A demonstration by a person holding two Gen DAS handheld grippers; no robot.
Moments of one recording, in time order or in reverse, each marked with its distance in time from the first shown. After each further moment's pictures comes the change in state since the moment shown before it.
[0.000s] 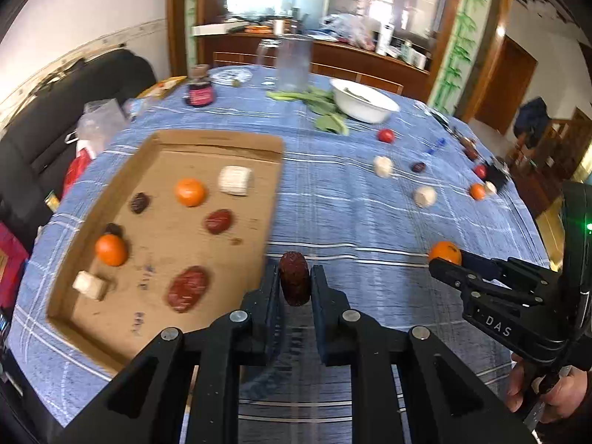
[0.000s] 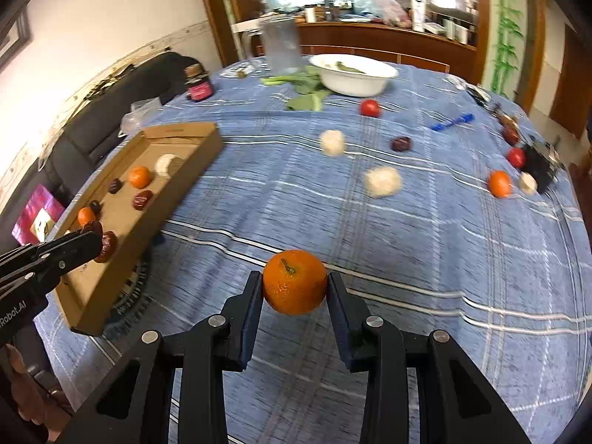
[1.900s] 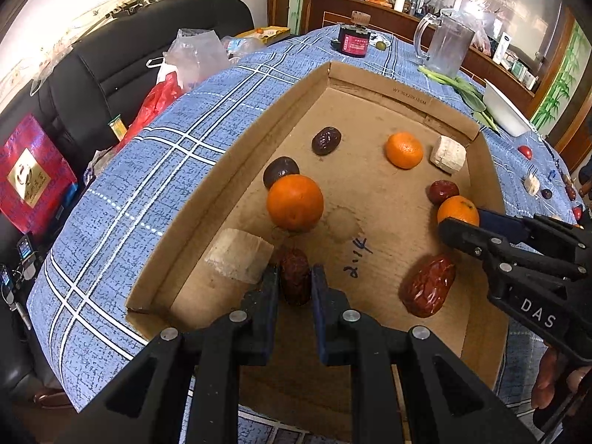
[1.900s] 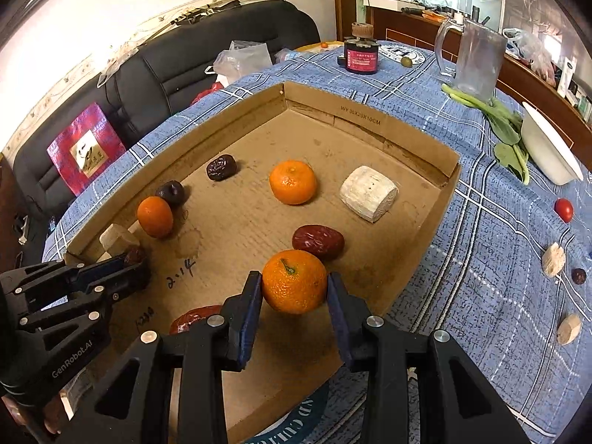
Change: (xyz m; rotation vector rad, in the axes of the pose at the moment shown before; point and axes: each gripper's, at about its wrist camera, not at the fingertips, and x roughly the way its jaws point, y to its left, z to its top) left arm 0.042 0.153 -0.024 -0.234 0.128 0.208; right arm 0.108 0.176 0.057 -0.332 0.110 0.182
